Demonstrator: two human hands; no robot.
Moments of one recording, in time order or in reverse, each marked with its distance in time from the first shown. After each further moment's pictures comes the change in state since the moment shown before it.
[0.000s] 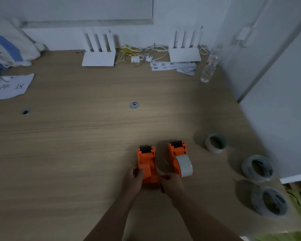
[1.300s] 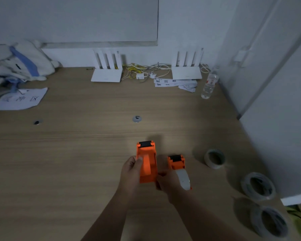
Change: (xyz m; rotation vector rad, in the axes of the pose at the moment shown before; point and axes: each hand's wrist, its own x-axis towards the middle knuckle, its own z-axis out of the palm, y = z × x) left_hand -0.012 0.087 -0.007 -0.470 0.045 0.237; right_hand -0.009 -0.068 -0.016 -0.047 -0.028 -0.161
